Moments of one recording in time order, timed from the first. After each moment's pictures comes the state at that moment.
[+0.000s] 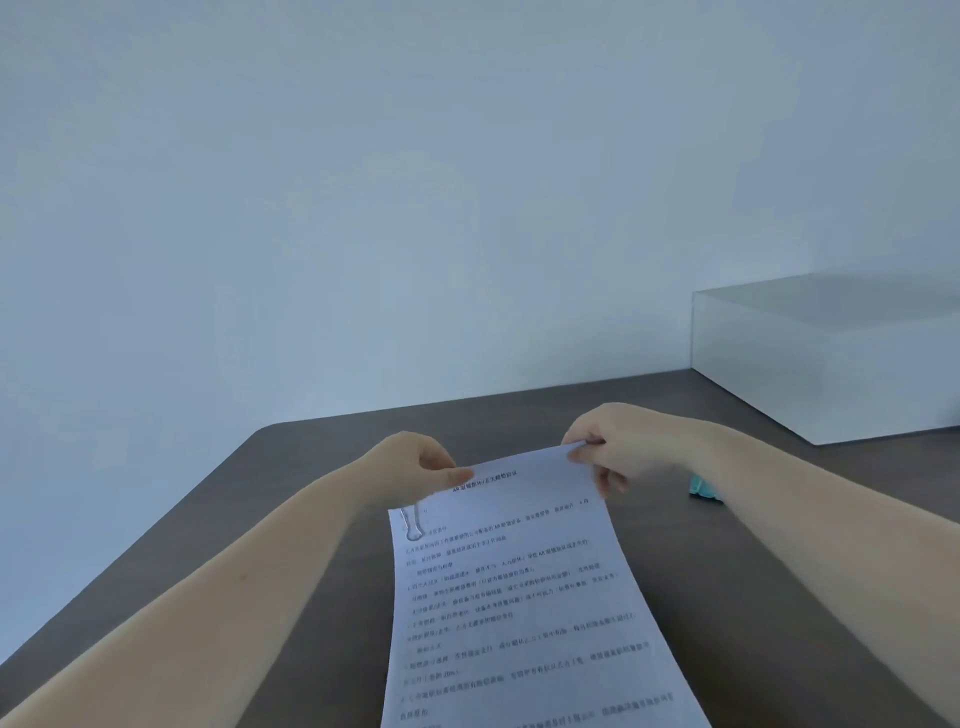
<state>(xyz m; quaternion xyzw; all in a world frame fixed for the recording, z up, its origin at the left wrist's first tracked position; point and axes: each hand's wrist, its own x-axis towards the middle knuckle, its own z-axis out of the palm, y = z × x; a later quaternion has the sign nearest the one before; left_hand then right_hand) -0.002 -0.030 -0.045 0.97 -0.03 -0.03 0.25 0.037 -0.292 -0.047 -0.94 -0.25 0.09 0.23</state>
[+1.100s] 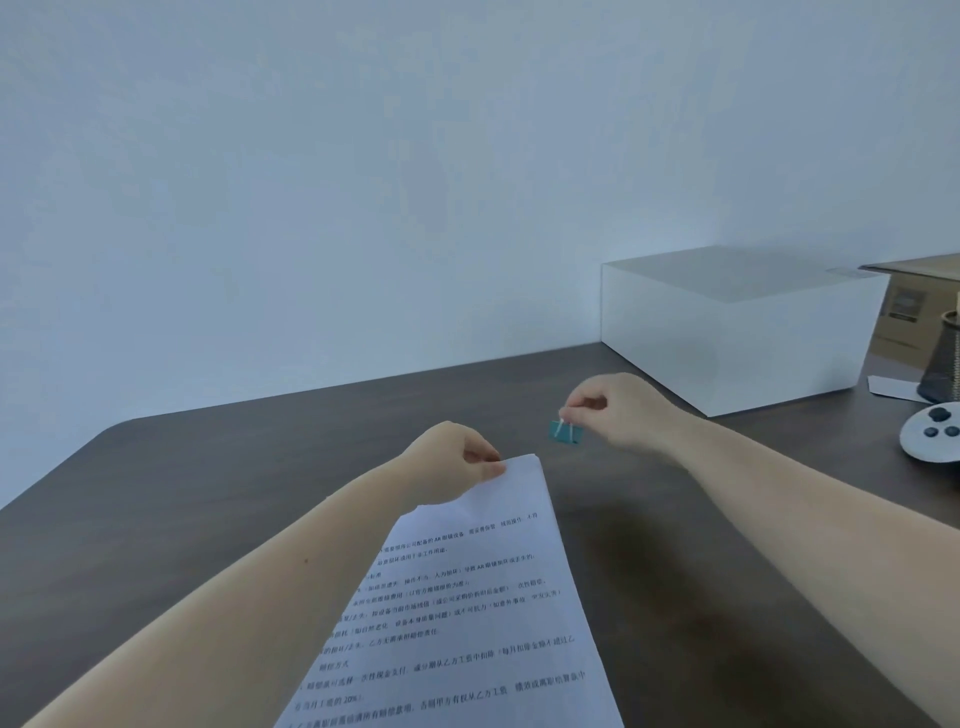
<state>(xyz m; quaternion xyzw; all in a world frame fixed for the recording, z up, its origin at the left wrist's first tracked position) 0.068 -0.161 -0.099 0.94 -0.14 -0.05 0.30 0.067 -0.380 -0.082 -0.94 -0.09 -0.09 0.32</state>
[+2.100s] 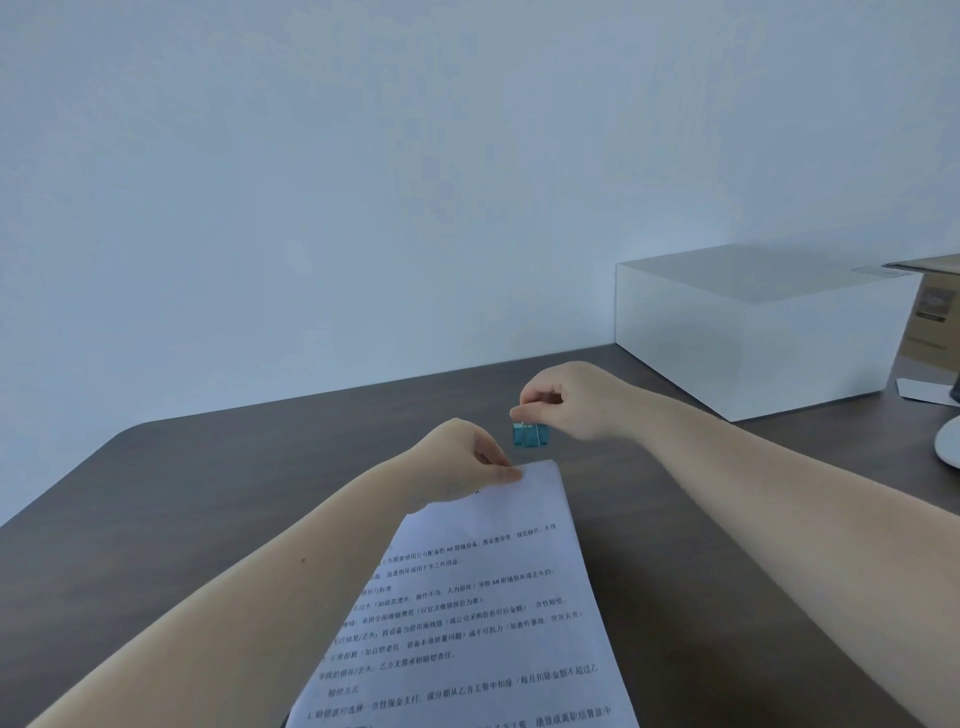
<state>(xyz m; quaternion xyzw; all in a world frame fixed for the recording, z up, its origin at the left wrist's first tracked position) 0.068 -0.157 -0.088 0.93 -0.12 -0.09 0.34 0.089 -0.340 -0.067 -0.93 -0.23 -0.05 0.28</state>
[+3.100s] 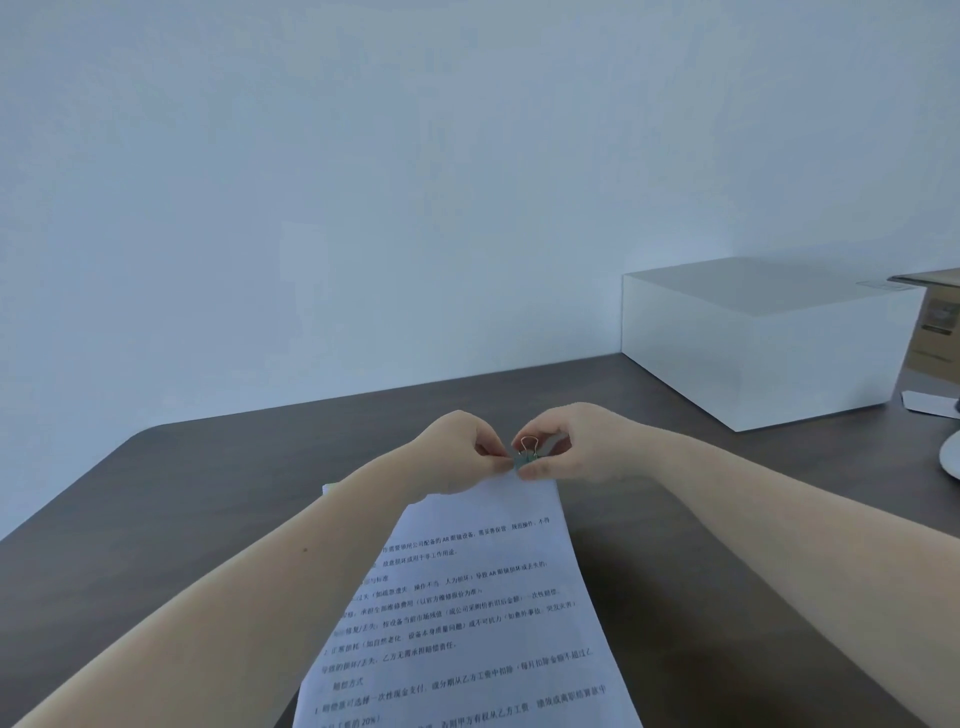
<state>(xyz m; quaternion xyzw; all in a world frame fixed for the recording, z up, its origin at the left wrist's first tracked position) 0.067 -0.152 -0.074 0.94 -0.13 -0.05 0.31 0.068 -0.336 -0.079 -0.92 -0.24 0.02 0.30</state>
